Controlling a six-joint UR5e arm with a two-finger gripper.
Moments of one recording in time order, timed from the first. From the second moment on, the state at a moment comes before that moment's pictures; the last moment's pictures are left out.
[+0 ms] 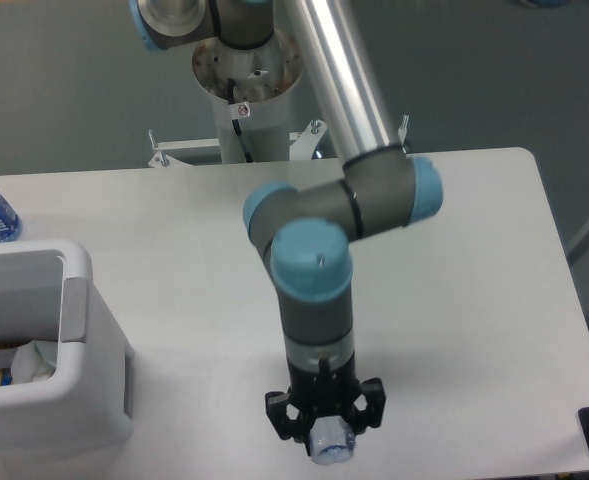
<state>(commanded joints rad) 2.35 -2.10 -1.19 -0.70 1.47 0.06</state>
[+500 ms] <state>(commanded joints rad) 2.26 -2.00 -1.17 -0.68 1.43 0.03</state>
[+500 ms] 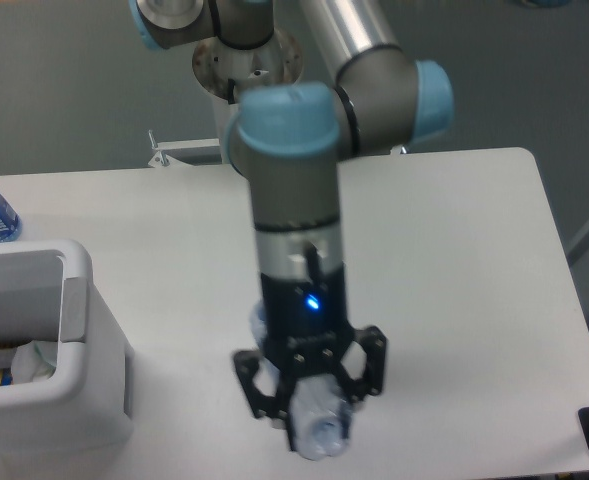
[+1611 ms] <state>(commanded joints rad) 2.00 -1.92 -1.16 -0.68 1.44 0.00</state>
